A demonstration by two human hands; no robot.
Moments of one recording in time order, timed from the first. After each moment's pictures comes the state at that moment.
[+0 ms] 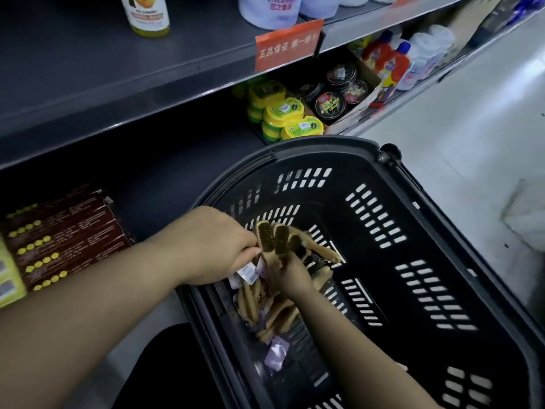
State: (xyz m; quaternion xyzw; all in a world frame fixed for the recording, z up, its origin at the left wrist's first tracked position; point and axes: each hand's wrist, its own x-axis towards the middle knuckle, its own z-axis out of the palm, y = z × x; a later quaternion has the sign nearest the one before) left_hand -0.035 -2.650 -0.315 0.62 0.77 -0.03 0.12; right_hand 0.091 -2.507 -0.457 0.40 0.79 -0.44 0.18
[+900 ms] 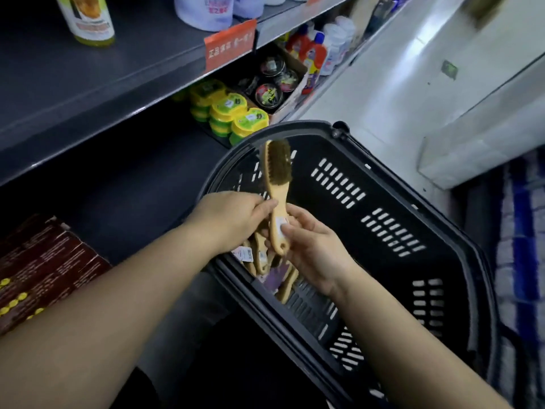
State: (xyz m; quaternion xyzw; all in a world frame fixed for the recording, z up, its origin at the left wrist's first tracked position) left_hand -0.026 -2.624 -0.316 0.54 0.79 0.20 0.21; right_hand 0.125 -2.548 -0.300 0.35 0.43 -0.83 -0.10
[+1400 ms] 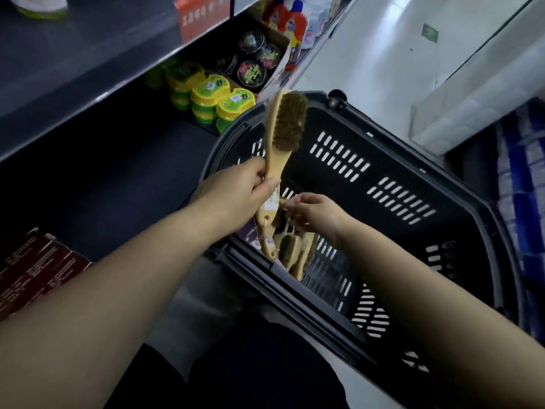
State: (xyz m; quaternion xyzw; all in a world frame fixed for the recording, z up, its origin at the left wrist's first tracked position) left_hand -0.026 -2.622 -0.304 0.51 0.75 0.31 0.29; right_hand 0.120 -2.499 -0.357 0.50 0.63 -0.59 0.00
